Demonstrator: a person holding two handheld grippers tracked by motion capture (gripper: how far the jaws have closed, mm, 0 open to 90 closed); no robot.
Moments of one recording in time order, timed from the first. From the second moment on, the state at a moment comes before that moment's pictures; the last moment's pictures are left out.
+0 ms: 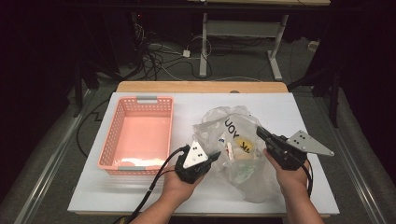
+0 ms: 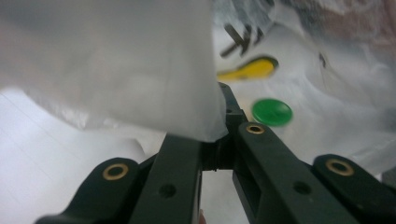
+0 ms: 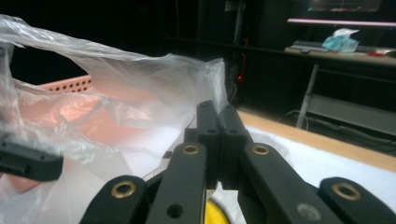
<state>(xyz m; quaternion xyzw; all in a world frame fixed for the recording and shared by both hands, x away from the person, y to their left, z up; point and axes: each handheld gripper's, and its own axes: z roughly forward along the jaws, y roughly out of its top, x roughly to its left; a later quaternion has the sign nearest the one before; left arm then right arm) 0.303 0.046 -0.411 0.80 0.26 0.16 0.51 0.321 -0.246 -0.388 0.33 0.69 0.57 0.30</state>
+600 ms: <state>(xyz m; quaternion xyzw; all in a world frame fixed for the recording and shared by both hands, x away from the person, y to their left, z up) 0.341 0.041 -0.341 0.74 0.25 0.26 0.57 0.346 -0.238 -0.329 0.31 0.63 0.61 0.36</state>
